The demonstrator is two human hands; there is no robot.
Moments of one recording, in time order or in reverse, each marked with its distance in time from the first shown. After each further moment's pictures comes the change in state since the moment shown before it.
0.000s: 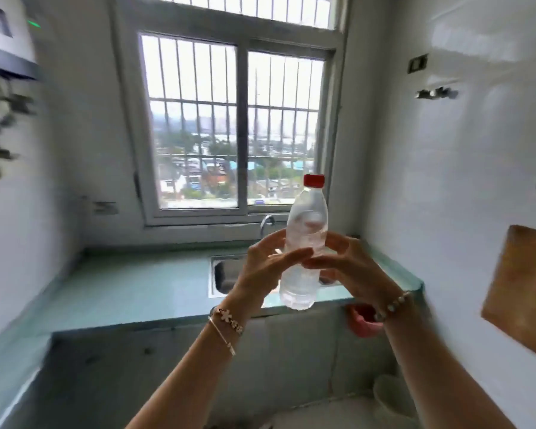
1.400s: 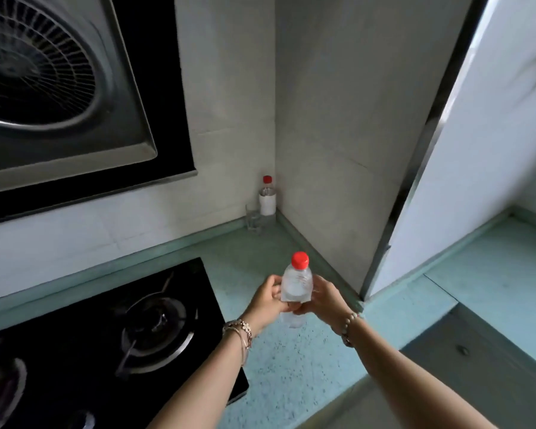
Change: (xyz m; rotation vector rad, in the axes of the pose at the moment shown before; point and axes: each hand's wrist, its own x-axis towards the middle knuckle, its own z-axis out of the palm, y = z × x) left_hand -0.440 -0.132 -0.684 0.218 1.281 -0.750; right_hand 0.116 0.235 0.904 -0.084 -1.126 0.234
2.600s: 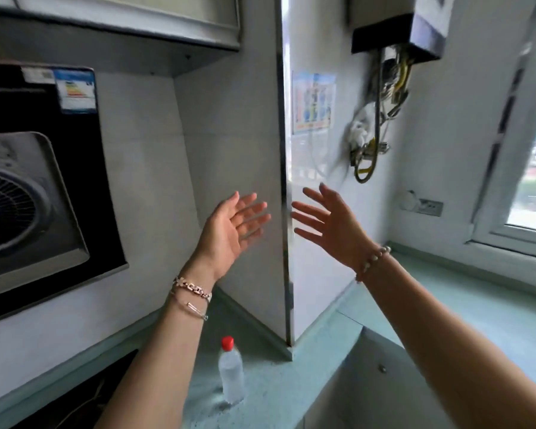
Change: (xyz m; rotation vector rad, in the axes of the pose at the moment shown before) left_hand -0.127 0.315 0.057 -0.492 -0.301 0.419; right_hand -0.151 -0.208 -0.246 0.800 0.157 -0.358
